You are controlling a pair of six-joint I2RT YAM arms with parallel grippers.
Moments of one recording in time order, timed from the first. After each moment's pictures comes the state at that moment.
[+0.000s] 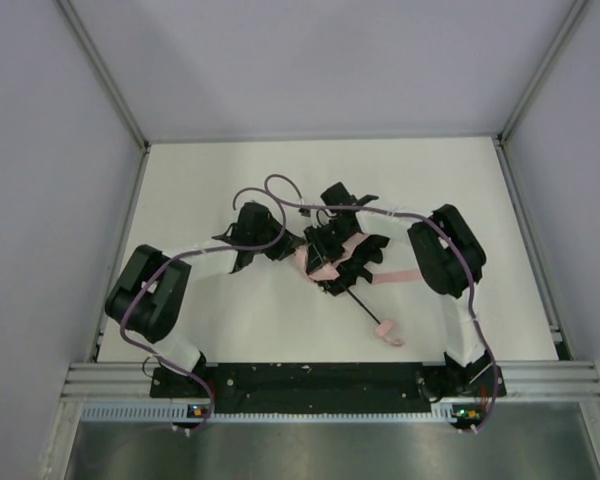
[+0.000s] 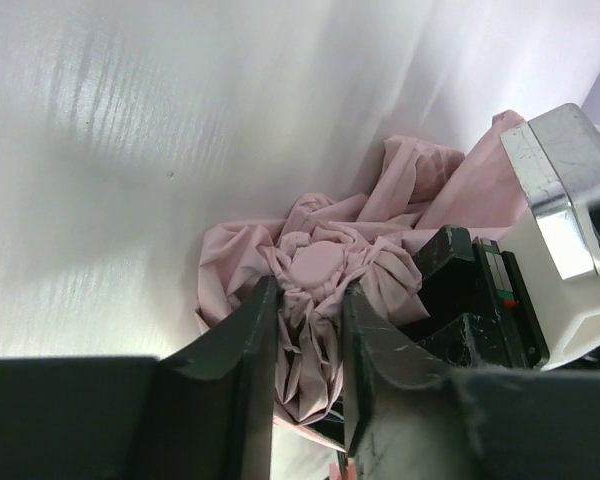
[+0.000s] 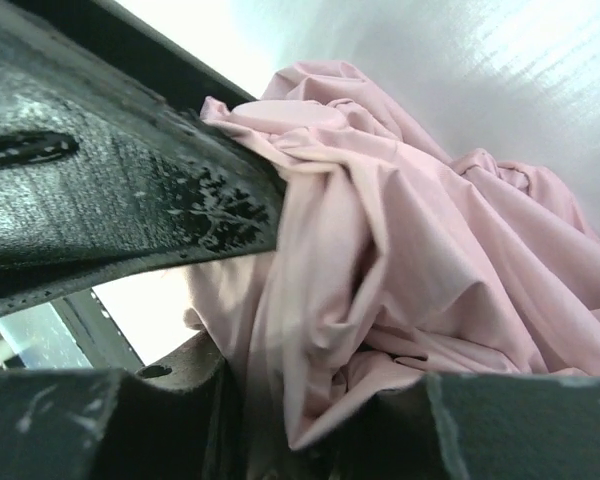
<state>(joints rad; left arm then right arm) -0.45 1.66 0.81 0.12 0.20 -1.20 0.63 2.09 1.43 -0.52 -0.64 0.12</state>
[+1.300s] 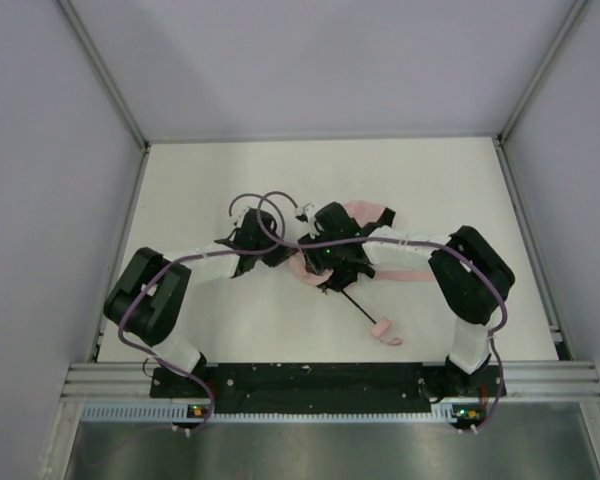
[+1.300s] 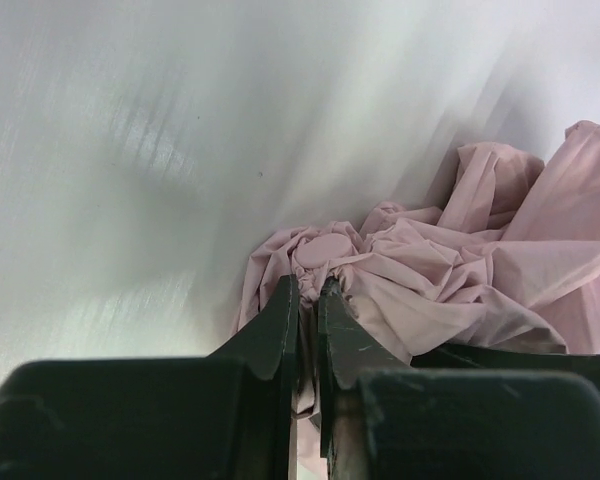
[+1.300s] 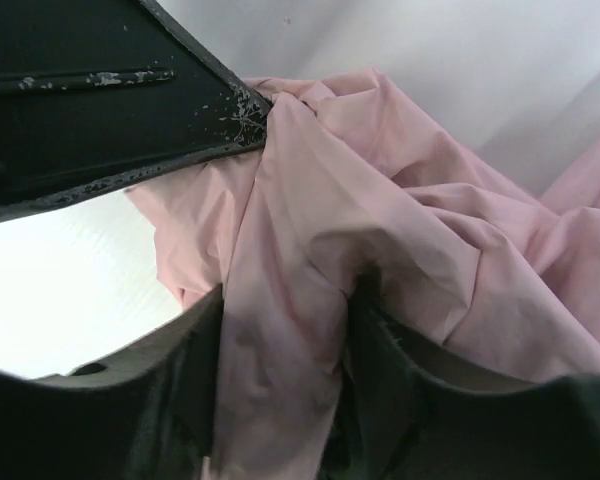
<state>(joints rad) -0.49 1.63 0.77 0.08 0.03 -1.20 0.78 1.84 1.18 -0.23 -0.14 0.10</state>
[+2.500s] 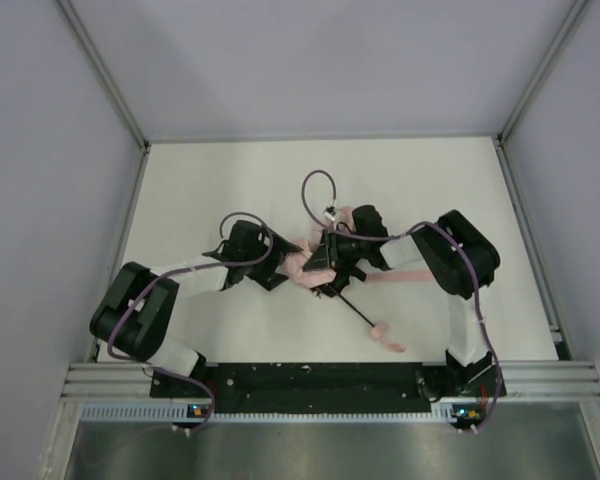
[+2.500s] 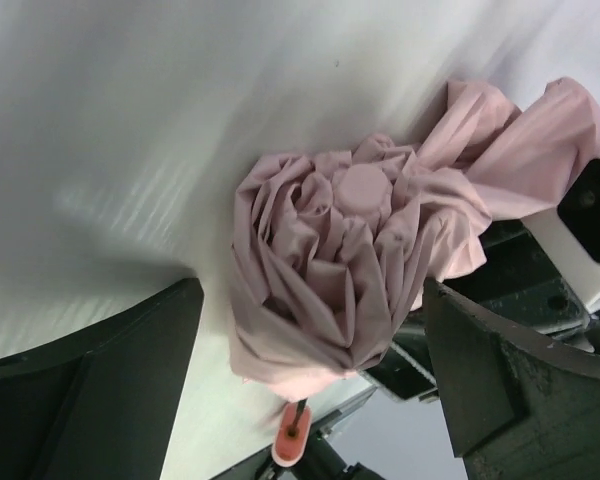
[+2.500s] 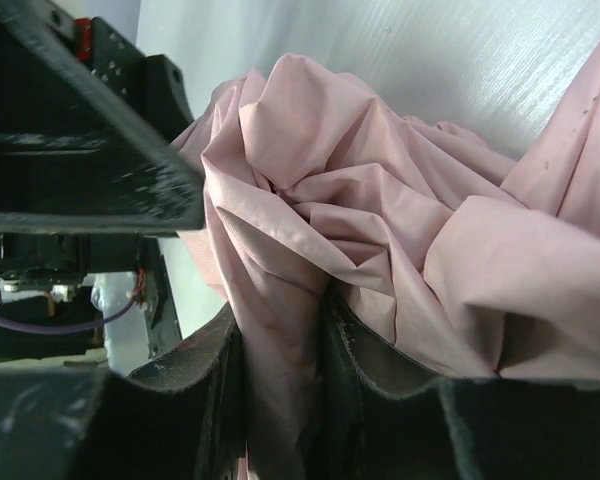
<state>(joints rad) -0.46 1.47 0.60 0.11 0.21 -1.43 0.56 2.03 0.90 0.55 -0.85 0.66</state>
